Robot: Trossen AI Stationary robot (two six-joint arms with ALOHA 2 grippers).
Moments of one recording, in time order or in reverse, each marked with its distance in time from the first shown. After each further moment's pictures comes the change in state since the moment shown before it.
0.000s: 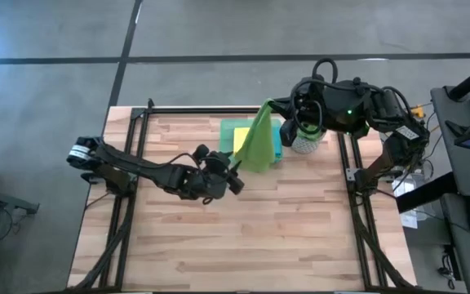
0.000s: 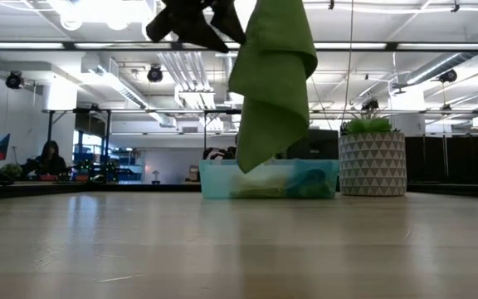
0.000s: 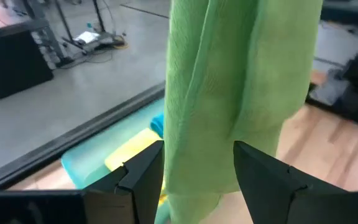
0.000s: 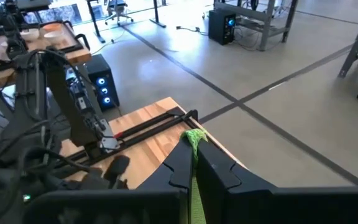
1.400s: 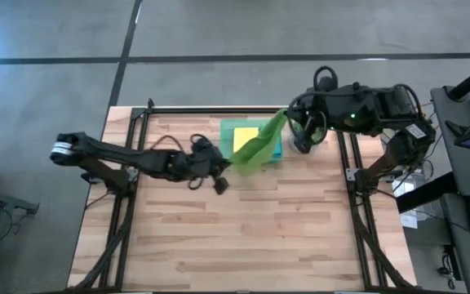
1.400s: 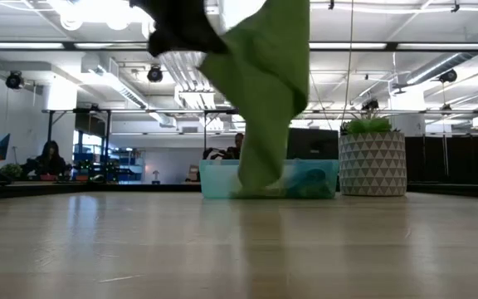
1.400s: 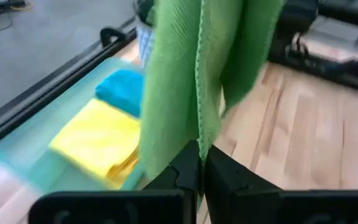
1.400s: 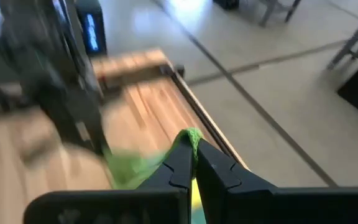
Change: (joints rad) left arm 0.126 -0.186 -0.159 0.034 0.483 0.150; right arm -0.003 -0.040 0.001 -0.245 -0.042 -0.090
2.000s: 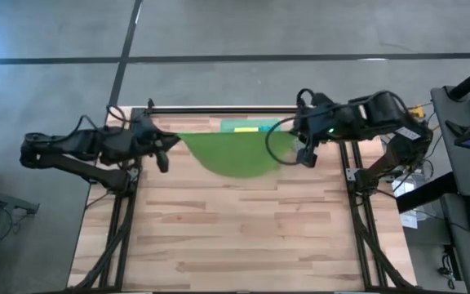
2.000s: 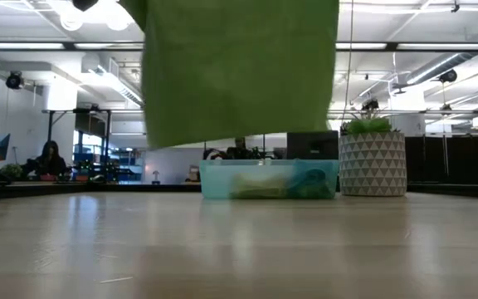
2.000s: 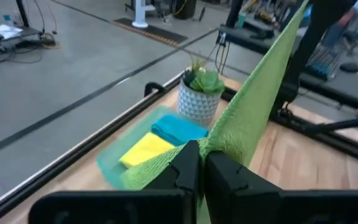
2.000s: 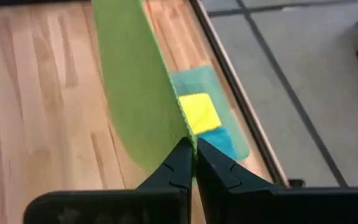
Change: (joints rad) left arm -0.004 -0.576 0.000 -0.374 -0.088 -0.001; right arm 0.001 -0.010 -0.114 -0.223 -0.114 -0.004
